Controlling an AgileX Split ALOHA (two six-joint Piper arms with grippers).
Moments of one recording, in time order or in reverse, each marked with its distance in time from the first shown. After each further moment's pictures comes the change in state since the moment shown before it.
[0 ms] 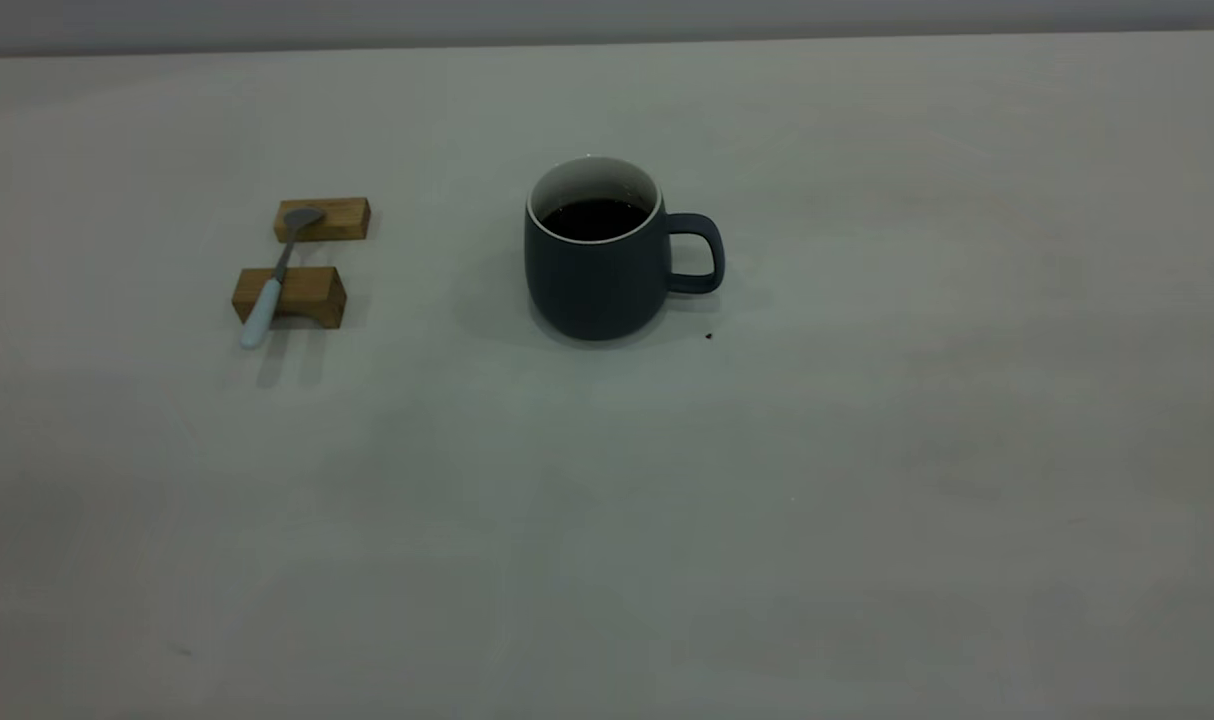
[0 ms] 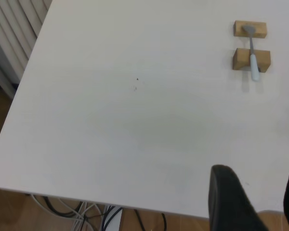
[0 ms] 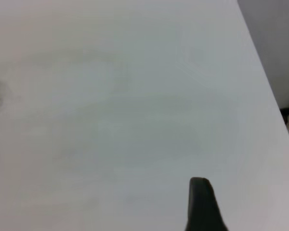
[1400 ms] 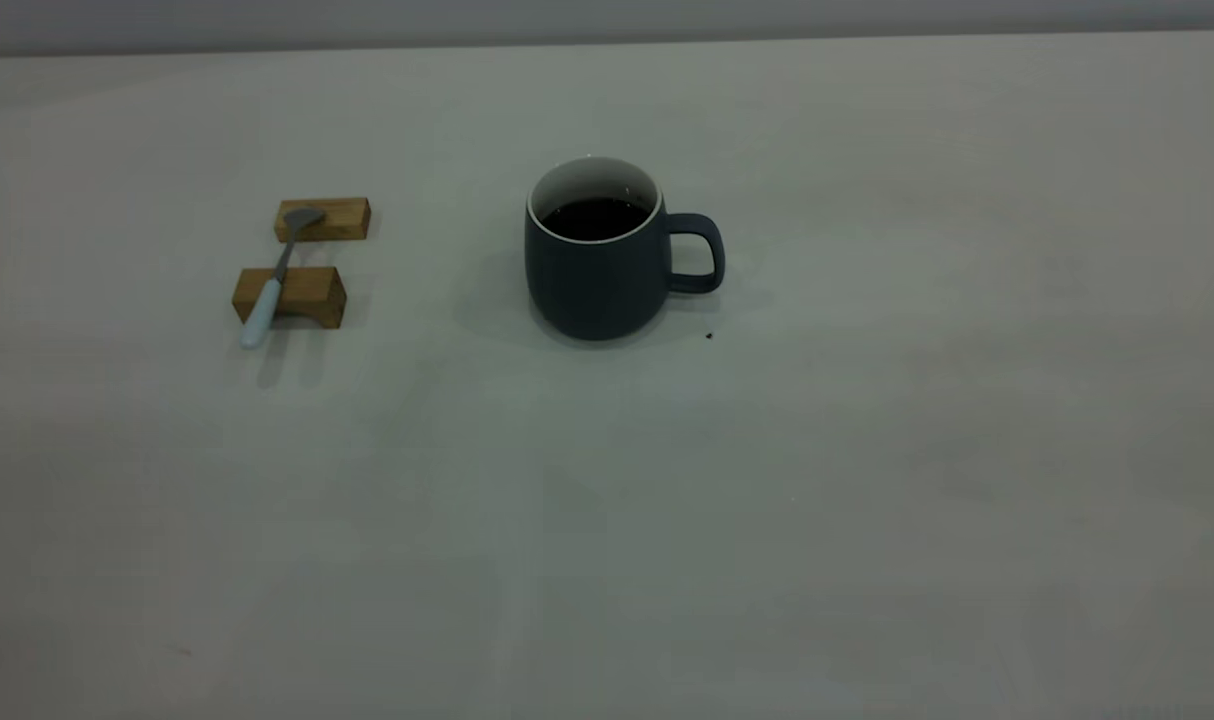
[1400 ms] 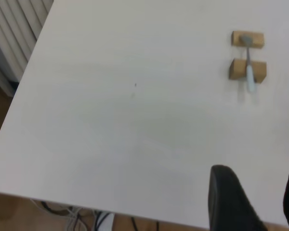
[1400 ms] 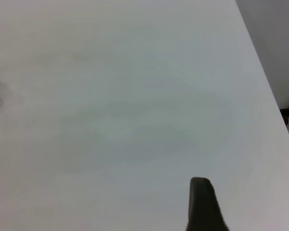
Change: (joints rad) left arm 0.000 0.183 -0.074 -0.001 -0.073 -0.049; right arm 0.000 -0.002 0.000 0.000 0.003 0.003
